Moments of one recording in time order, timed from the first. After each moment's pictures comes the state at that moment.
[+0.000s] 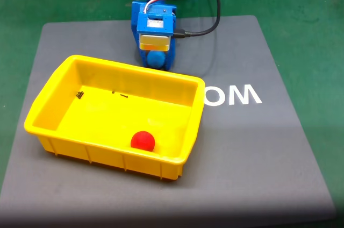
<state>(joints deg) 11.1 93.2 127.9 17.8 -94.0</state>
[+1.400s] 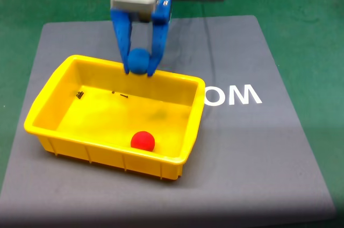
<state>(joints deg) 10.0 69.1 69.9 27.9 -85.8</state>
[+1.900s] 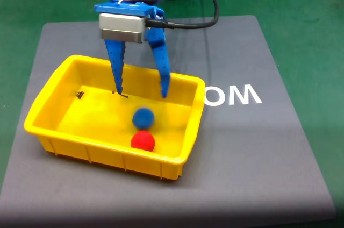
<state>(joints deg) 10.9 61.8 63.1 27.8 -84.8</state>
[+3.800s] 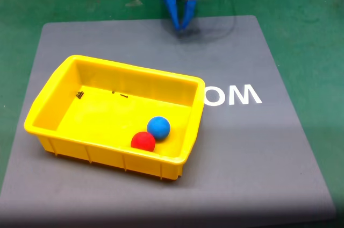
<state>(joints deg) -2.3 175.5 174.1 48.1 -94.9</state>
